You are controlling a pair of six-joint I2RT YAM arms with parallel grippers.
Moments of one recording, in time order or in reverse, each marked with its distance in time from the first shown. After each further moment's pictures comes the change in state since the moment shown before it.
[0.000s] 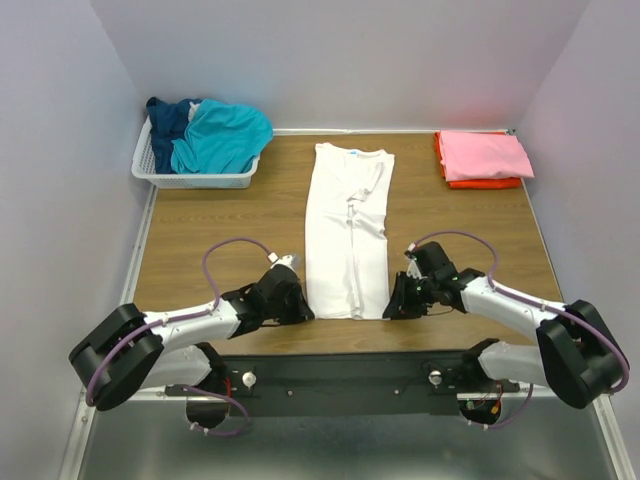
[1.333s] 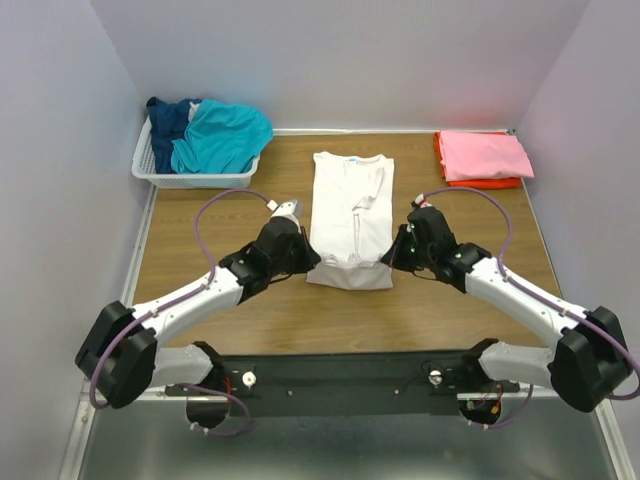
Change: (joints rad) left arm 0.107 -0.002 0.326 -0.112 -0.085 0.159; right arm 0.054 -0.053 0.266 -0.009 0.331 0.048
